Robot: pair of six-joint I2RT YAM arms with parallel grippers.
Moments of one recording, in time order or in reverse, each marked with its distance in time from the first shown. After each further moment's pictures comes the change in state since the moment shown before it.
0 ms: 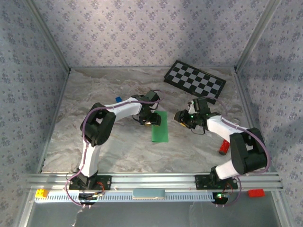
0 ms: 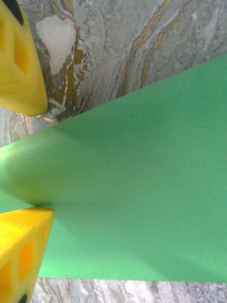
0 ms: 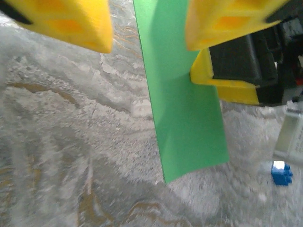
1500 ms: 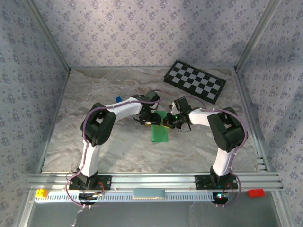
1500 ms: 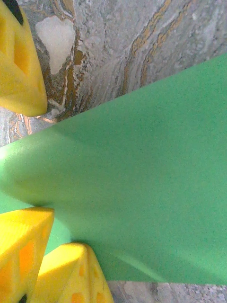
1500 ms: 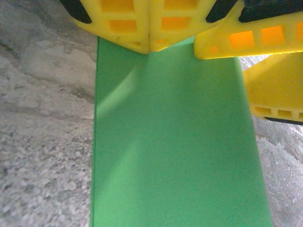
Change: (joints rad) left arm -0.001 0.005 0.007 -0.007 -0.003 -0.002; right arm 0.160 0.348 0.177 0.047 -0.039 -0.074
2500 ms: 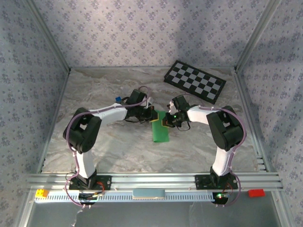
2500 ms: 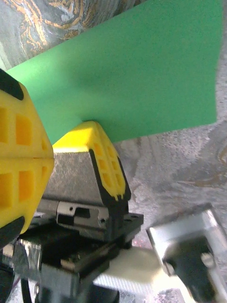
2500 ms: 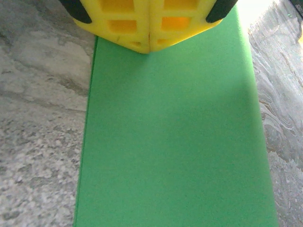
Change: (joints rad) left arm 0.101 -0.228 -0.342 0.523 0.391 -0.251; right arm 0.003 0.026 0.073 -0.116 0.021 -0.128
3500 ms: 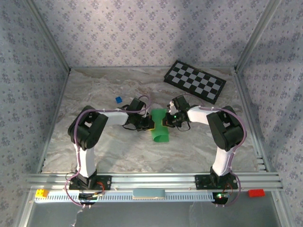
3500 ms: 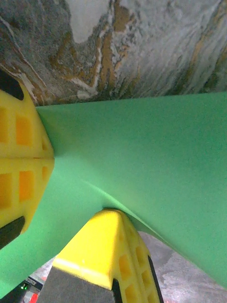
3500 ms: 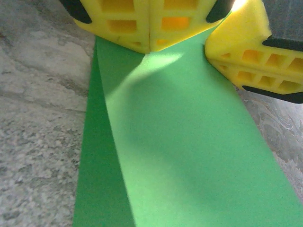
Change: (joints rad) left arm 0.000 0.063 -0.106 0.041 -0.028 0.084; right arm 0.000 -0.004 -0.009 0.010 0.001 0.001
